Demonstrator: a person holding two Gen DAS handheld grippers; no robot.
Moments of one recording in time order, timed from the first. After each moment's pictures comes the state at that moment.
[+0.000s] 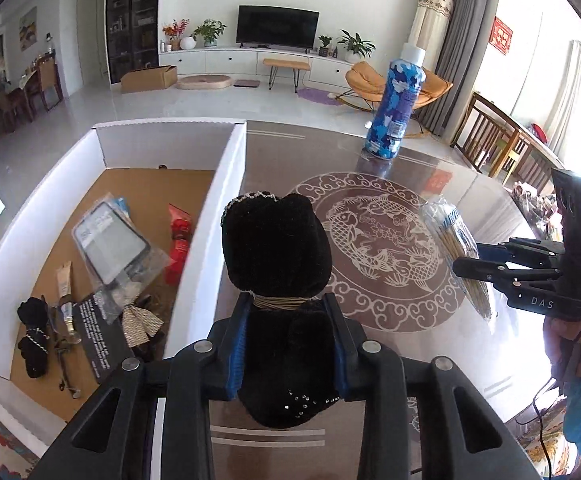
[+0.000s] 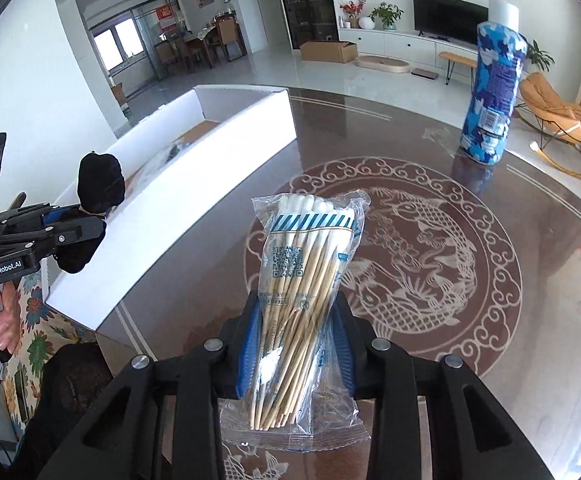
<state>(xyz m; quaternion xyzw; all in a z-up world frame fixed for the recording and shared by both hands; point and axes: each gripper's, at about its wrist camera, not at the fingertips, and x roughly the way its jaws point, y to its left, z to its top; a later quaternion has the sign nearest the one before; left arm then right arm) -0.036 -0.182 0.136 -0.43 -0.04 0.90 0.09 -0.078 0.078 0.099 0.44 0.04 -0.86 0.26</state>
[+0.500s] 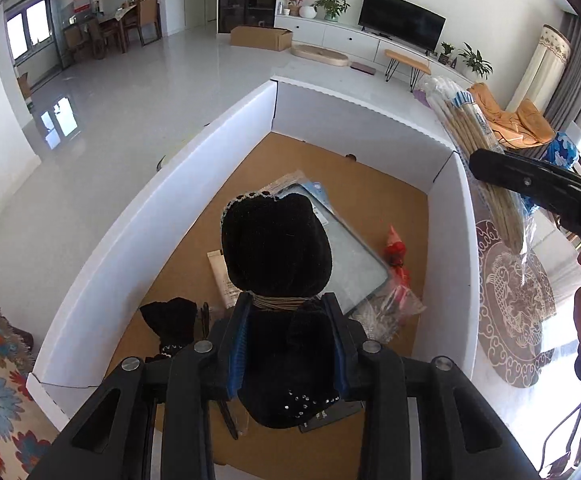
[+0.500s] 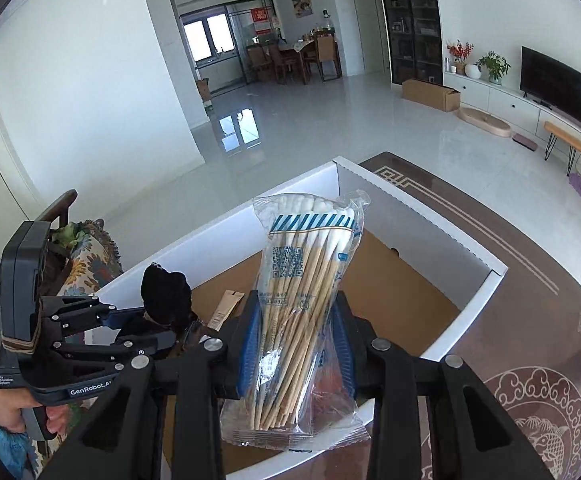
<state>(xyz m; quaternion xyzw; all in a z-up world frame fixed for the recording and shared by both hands) -0.112 -0.373 0.086 -0.49 -0.10 0.86 -0.07 -0.208 -0.215 0.142 0.39 0.09 -0.83 0.39</state>
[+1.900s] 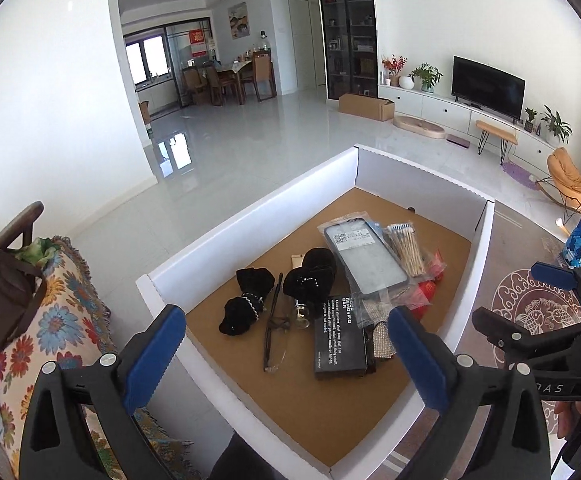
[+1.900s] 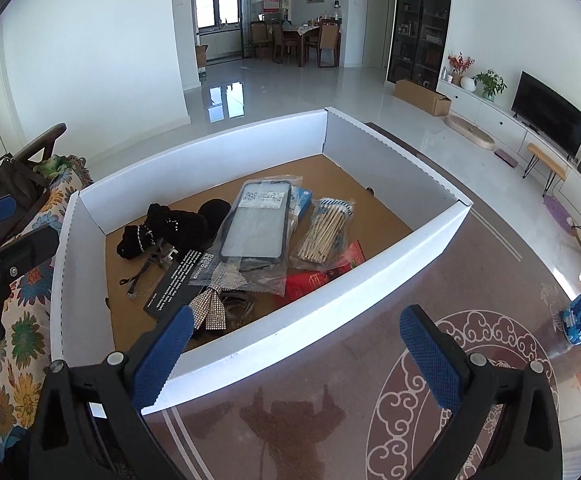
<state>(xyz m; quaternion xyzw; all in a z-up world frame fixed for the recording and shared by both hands) 0.020 -0.281 0.154 -0.36 -0.06 0.88 -0.29 -0.115 -0.158 0.109 0.38 0.17 -0.83 0.36</state>
